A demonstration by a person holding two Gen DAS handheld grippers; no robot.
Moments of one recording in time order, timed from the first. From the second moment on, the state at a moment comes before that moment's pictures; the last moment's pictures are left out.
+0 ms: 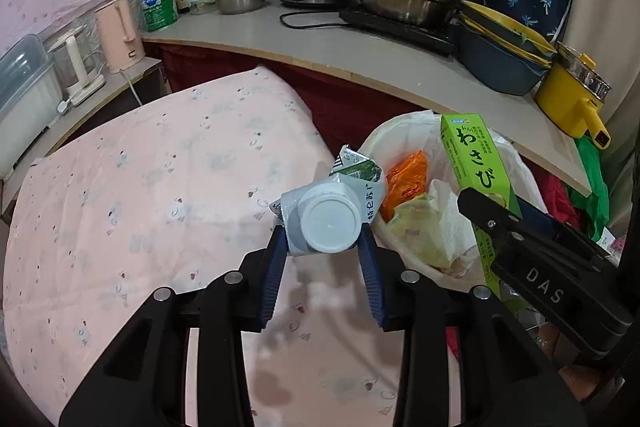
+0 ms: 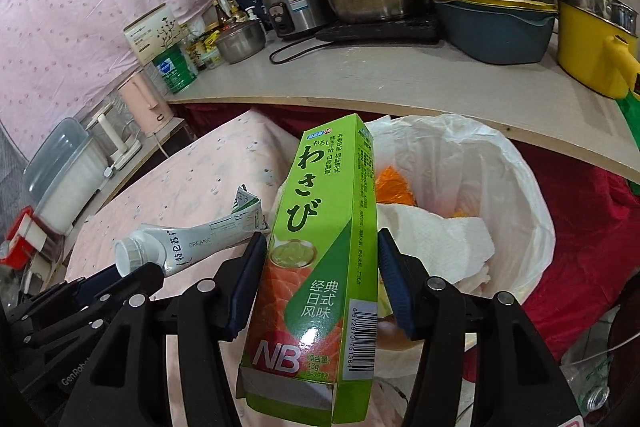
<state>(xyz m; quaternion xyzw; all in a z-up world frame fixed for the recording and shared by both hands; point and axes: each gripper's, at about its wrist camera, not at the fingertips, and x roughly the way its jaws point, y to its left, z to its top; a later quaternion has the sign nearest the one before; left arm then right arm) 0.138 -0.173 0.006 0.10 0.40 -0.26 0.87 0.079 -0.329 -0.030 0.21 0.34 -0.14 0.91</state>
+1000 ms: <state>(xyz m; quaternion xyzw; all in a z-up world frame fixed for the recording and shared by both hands) 0.149 -0.239 0.030 0.09 0.39 -0.29 0.87 0.078 -0.385 -0.023 0.22 0.33 -0.17 0.90</state>
